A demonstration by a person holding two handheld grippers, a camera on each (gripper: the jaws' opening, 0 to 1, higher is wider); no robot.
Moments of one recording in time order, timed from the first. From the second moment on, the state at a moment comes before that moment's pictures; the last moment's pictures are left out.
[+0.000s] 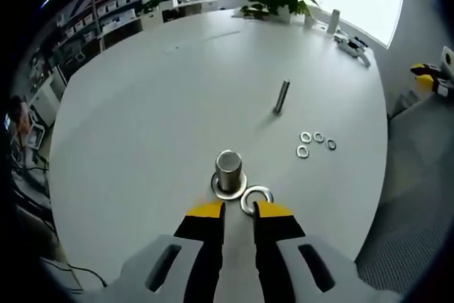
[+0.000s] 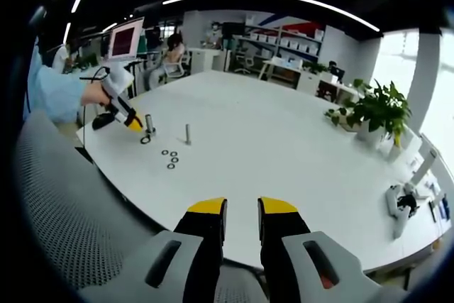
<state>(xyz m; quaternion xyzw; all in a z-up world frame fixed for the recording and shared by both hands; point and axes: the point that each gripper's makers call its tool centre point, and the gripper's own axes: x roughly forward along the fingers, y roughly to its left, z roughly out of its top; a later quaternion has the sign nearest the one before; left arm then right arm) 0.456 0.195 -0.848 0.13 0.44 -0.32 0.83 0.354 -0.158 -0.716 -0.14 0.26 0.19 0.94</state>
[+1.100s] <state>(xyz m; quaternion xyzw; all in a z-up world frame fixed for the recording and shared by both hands) 0.466 0.189 -0.876 0.17 0.42 -0.32 0.83 0.355 -0.162 -0.720 -0.14 0.26 0.18 0.94</state>
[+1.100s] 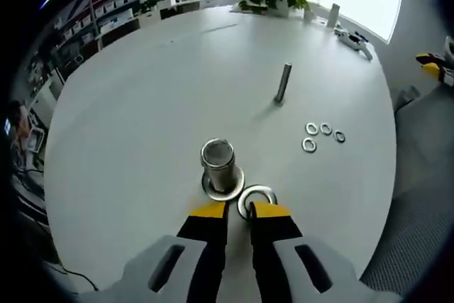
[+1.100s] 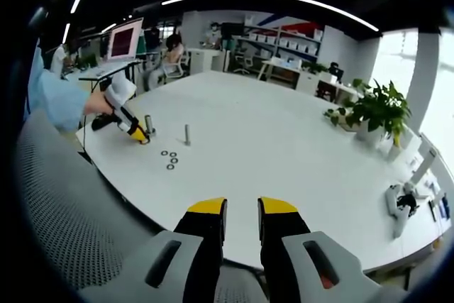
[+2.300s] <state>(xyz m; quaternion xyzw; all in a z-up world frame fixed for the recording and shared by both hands) 0.464 0.198 -0.812 0.11 0.38 -0.30 0.87 0.355 -0.160 -0.718 -0.14 0.26 0.18 0.94</state>
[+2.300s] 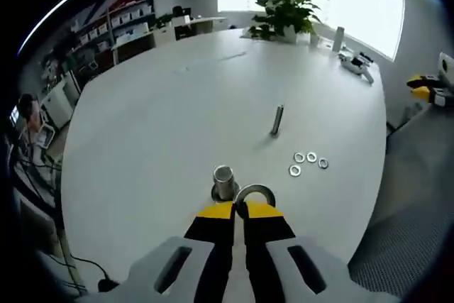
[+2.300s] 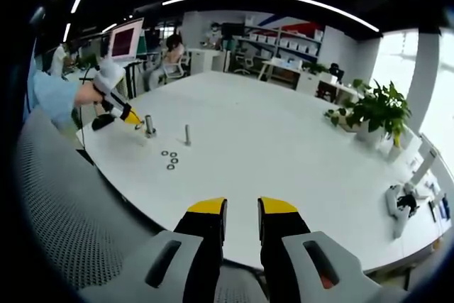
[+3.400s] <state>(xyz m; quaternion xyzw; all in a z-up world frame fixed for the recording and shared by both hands) 0.492 0.195 -0.799 0.14 0.38 -0.30 0.86 0.354 -0.159 -0.714 -0.14 0.26 0.18 0.94</state>
